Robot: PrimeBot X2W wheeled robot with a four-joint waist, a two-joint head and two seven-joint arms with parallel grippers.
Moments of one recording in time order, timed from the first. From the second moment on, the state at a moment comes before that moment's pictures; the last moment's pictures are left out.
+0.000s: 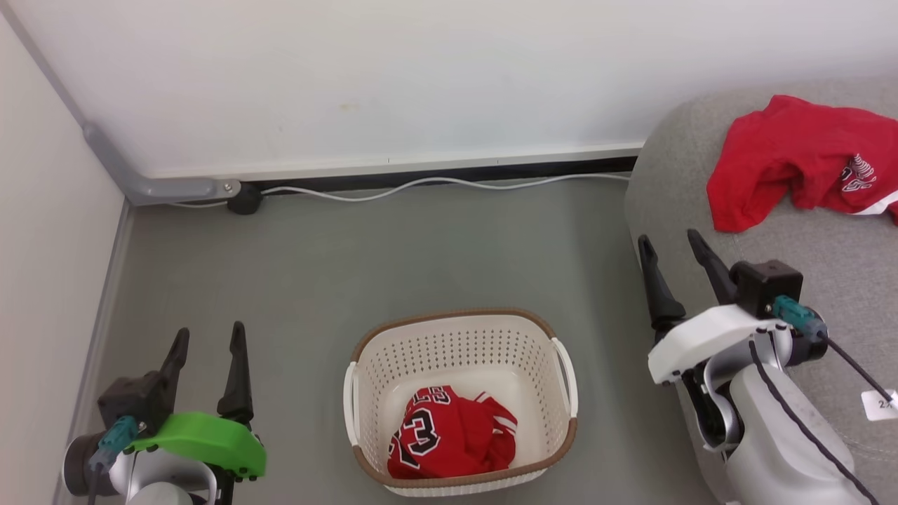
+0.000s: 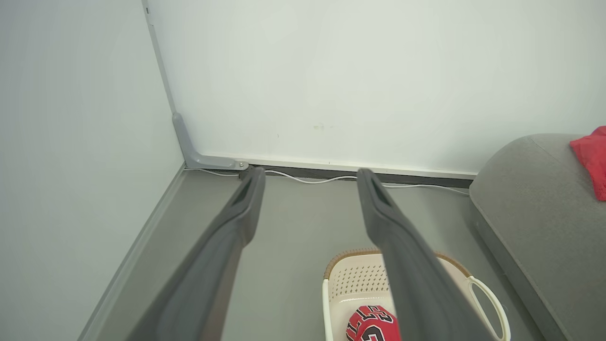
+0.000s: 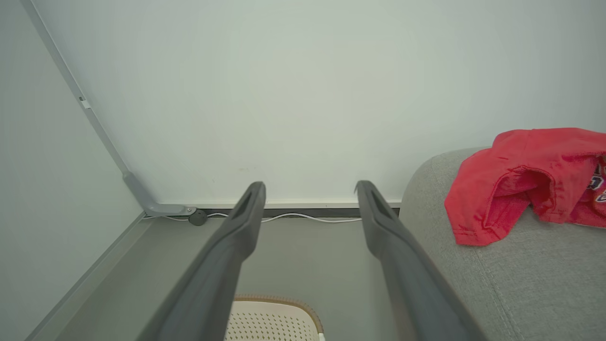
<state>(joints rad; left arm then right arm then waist) -0.08 0.20 -0.30 0.25 -0.50 0.09 -0.25 -0.27 -0.12 0.27 0.46 0.29 0.00 -0.25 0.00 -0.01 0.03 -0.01</state>
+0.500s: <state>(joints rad) 0.03 0.20 -0.20 0.16 -0.48 0.10 -0.25 -0.13 -0.10 0.27 0.38 0.28 -0.05 -0.25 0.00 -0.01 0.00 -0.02</state>
